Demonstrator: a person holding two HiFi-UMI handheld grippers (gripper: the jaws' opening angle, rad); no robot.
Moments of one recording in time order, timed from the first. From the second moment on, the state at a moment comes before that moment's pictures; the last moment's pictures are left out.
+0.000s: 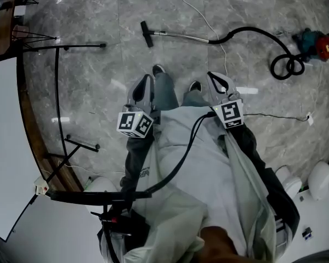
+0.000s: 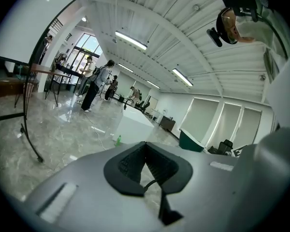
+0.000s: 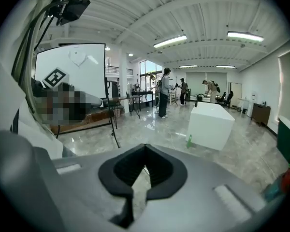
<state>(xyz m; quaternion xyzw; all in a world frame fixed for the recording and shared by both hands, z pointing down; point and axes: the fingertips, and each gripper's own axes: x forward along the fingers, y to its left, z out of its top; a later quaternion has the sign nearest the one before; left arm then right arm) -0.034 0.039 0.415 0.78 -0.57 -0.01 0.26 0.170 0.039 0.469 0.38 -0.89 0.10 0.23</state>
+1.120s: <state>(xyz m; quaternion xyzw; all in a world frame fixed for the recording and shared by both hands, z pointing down) -0.219 -0.129 0.931 0.70 -0.55 0.15 0.43 -0.008 -0.193 1.109 0.14 -0.84 0.06 0.53</state>
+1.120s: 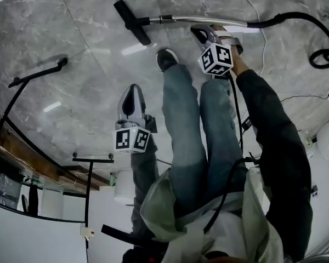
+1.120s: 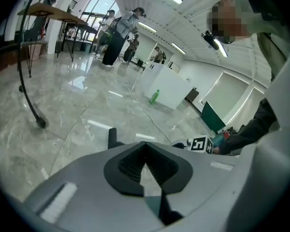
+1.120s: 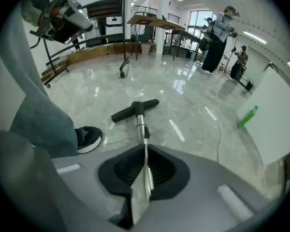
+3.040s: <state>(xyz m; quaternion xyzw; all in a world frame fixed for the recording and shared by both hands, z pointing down) -0.002 -0.172 0.530 0.77 -0.40 -0.27 0.42 0.061 -0.072 0.715 -0.02 -0.81 0.10 0.58</state>
